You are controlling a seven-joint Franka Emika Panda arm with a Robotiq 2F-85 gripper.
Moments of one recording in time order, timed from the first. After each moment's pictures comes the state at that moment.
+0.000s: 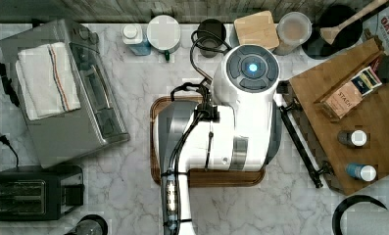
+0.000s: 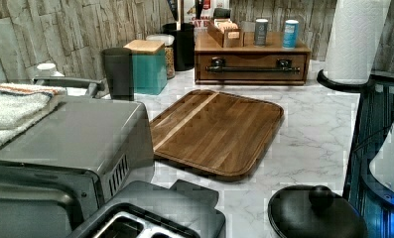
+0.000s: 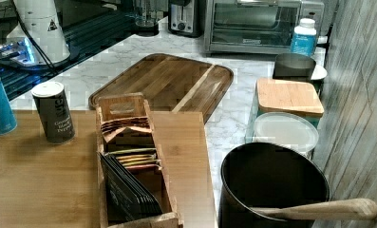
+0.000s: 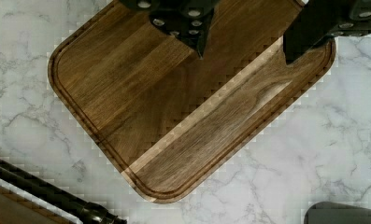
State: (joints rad) arm -0.03 0.04 -0.03 -1.86 0.03 0.25 -0.13
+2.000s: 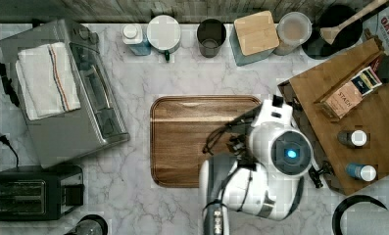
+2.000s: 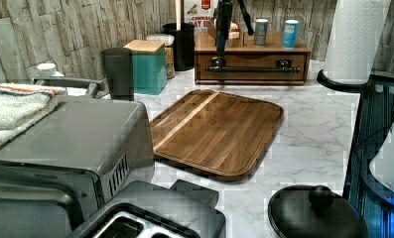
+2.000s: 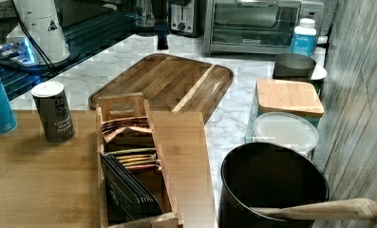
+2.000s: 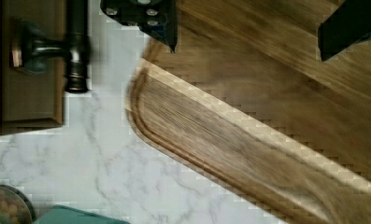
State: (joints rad) arm -0.09 -0.12 -0.16 -2.38 0.02 0.78 -1.57
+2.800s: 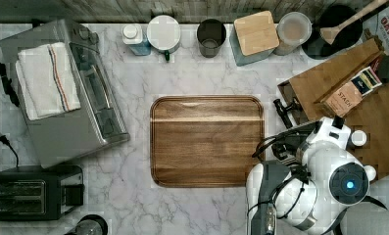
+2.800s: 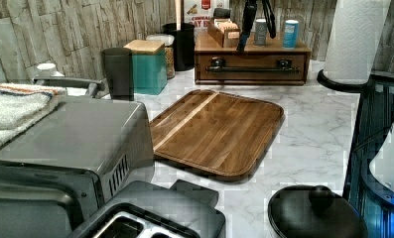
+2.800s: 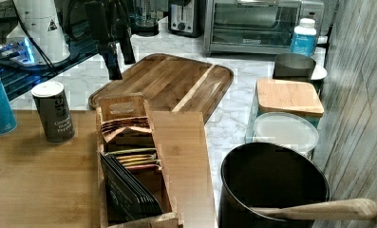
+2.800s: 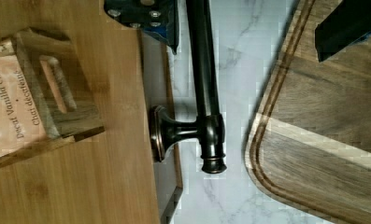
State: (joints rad) arm -0.18 -0.08 -0.30 -2.41 0.02 0.98 -1.63
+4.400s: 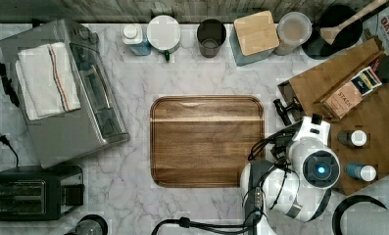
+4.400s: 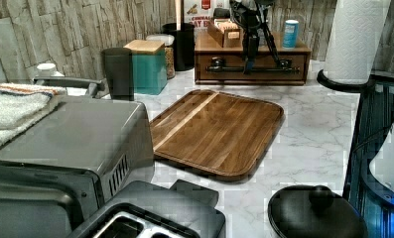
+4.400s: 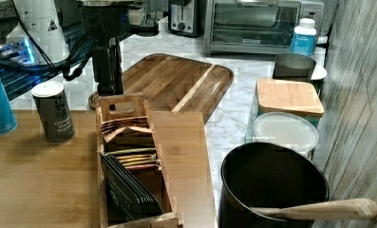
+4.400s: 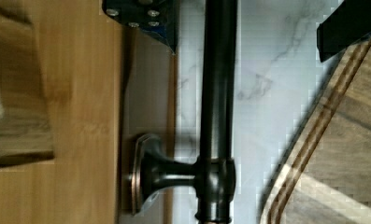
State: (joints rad) arm -0.22 0.09 -0.27 -2.44 -0.15 1.16 -1.63
